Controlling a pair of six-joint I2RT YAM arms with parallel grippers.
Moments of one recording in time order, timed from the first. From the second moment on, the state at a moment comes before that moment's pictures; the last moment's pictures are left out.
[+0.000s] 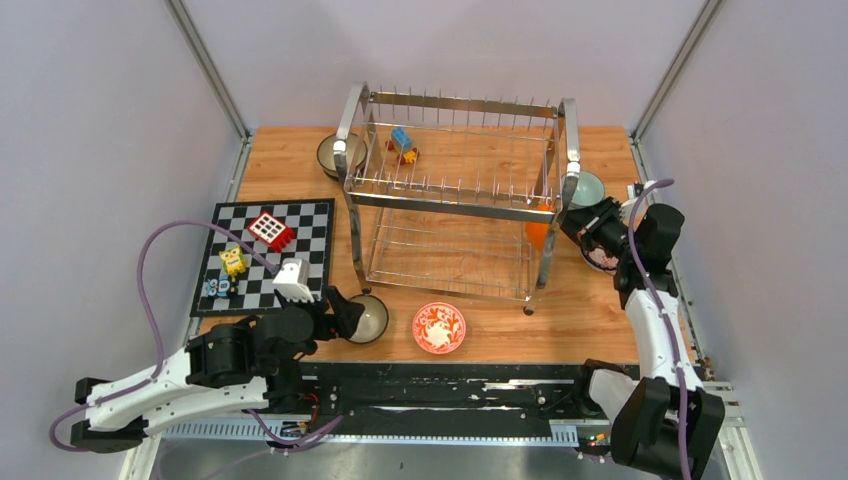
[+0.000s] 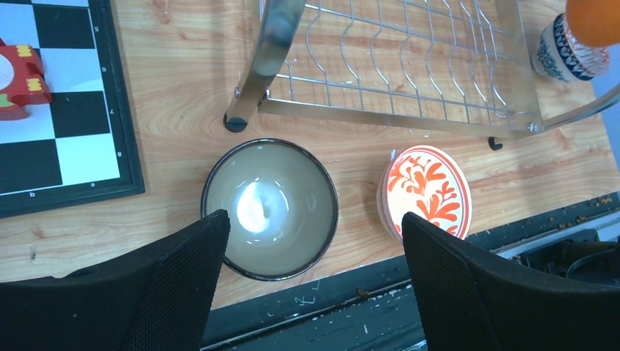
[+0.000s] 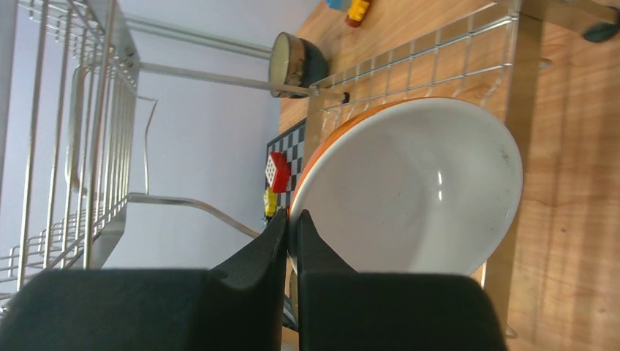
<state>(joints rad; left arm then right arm) -1.24 0.32 0.58 -0.84 -0.73 -0.91 -0.25 1.00 0.62 0.17 -0.87 1.00</state>
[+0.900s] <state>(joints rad) -1.24 0.30 0.79 -0.92 -0.82 -0.83 -0.22 0.92 1.30 -0.47 -0.24 0.72</state>
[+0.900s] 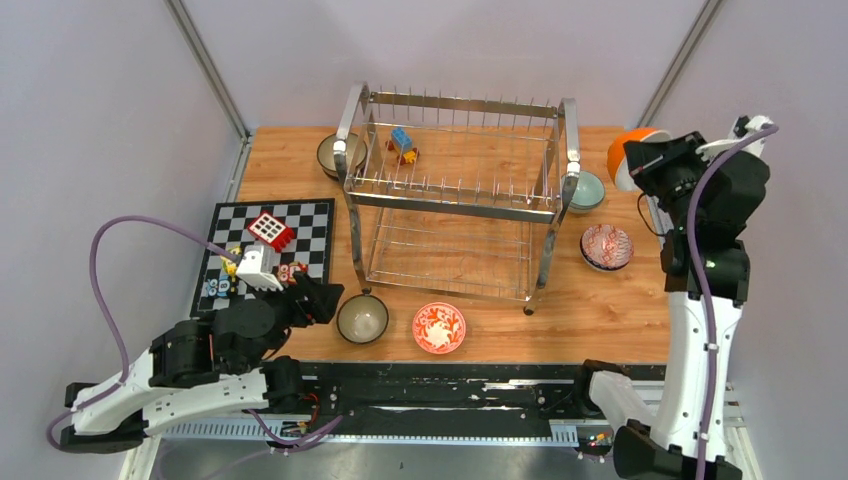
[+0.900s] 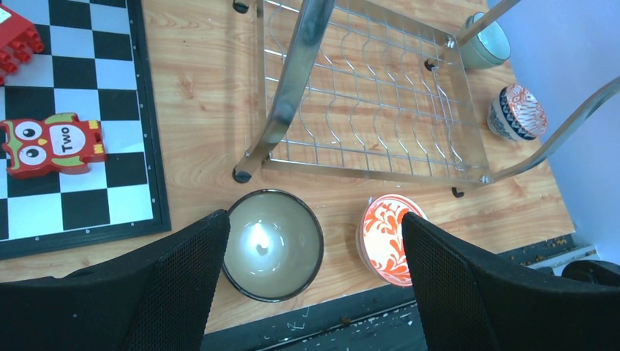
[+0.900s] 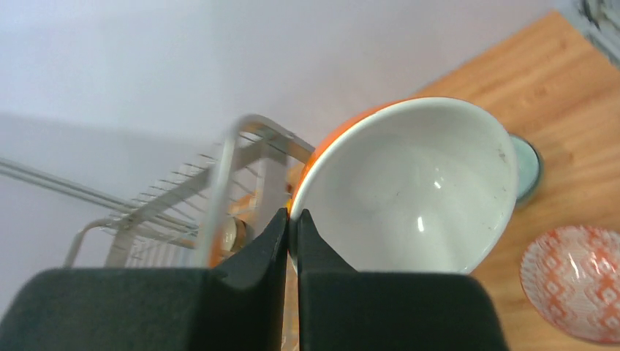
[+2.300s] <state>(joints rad) -1.24 0.36 1.00 -1.07 -0.90 -0.85 1.11 1.54 2.39 -0.77 -0.33 0.21</state>
